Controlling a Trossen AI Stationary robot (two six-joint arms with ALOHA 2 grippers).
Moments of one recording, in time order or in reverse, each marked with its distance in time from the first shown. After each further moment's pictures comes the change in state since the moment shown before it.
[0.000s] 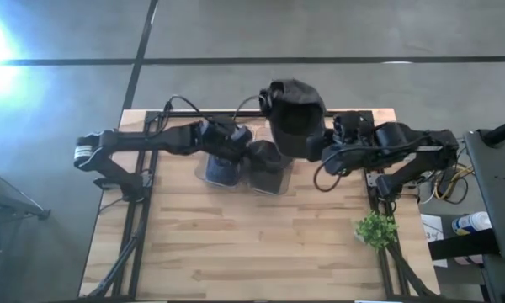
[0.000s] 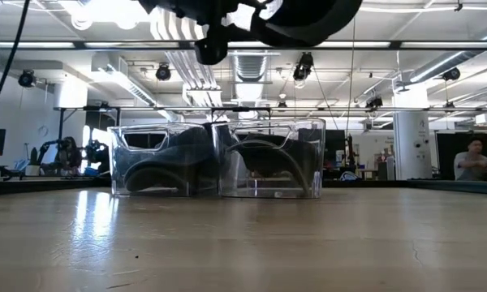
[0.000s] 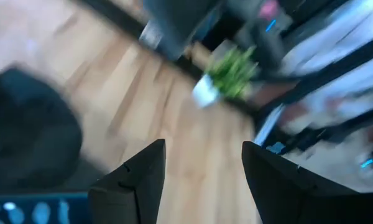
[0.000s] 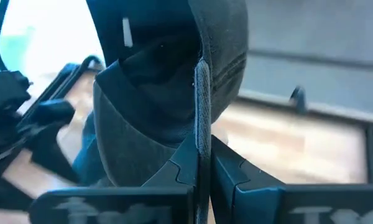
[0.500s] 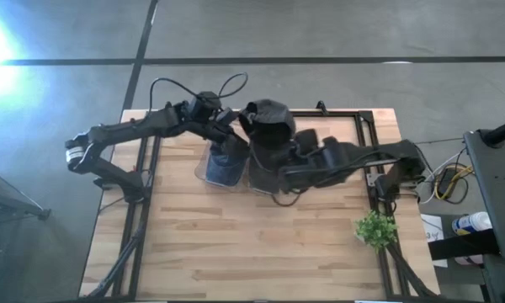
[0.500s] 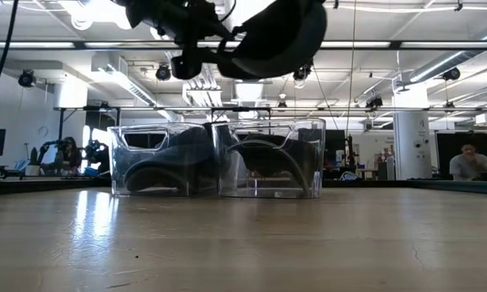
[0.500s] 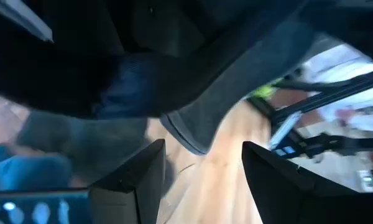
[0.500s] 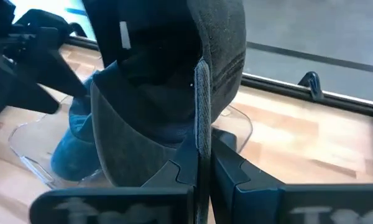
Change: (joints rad) left arm 0.224 -0.079 -0.034 -0.166 0.160 0.050; right arm -0.013 0.292 0.110 0.003 -0.015 0.067
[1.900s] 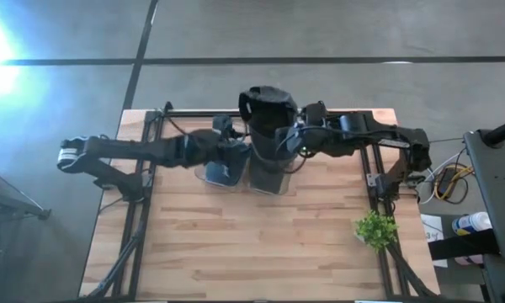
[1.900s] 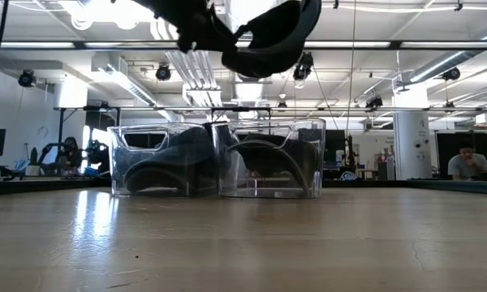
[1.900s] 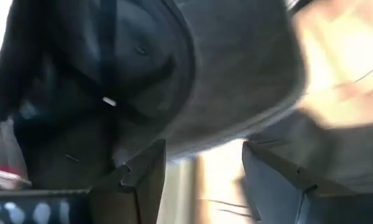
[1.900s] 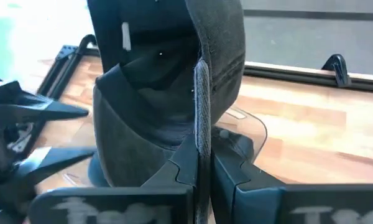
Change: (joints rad) left arm -0.317 -0.085 -0.171 0.317 -0.872 1.189; right arm -0.158 -0.078 0.067 0.106 -0.194 -0.139
